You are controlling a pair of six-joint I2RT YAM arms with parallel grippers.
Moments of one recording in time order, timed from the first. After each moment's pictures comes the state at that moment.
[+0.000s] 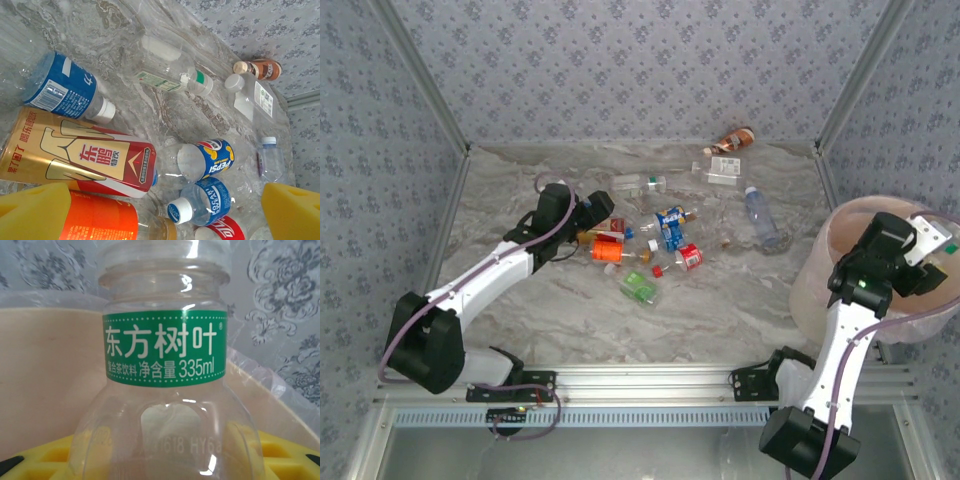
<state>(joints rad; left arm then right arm) -0.50 1.35 0.93 -0.17 -0.02 -0.92 -0.52 0.81 0.87 -0.49 0.77 0.07</state>
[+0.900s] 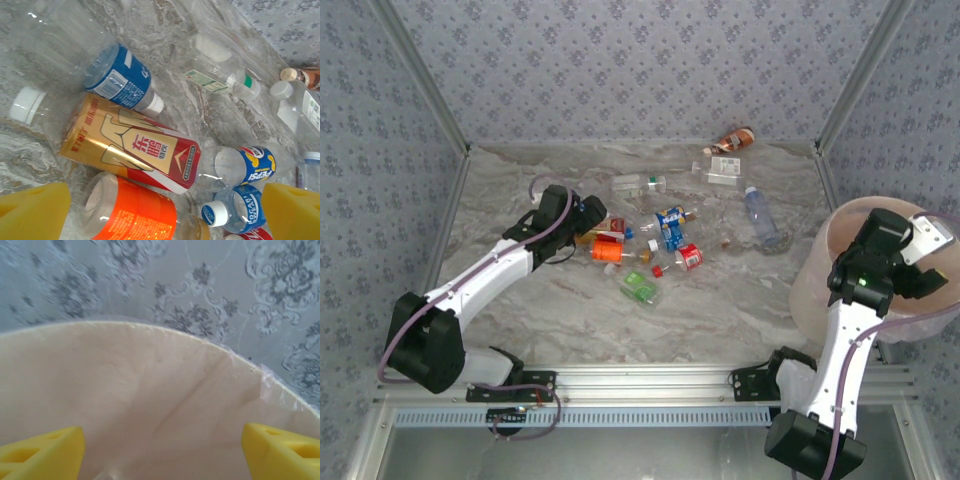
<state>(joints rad) -0.50 1.35 0.96 -0.34 -0.12 -0.97 -0.45 0.79 0.94 -0.58 0.76 0.21</state>
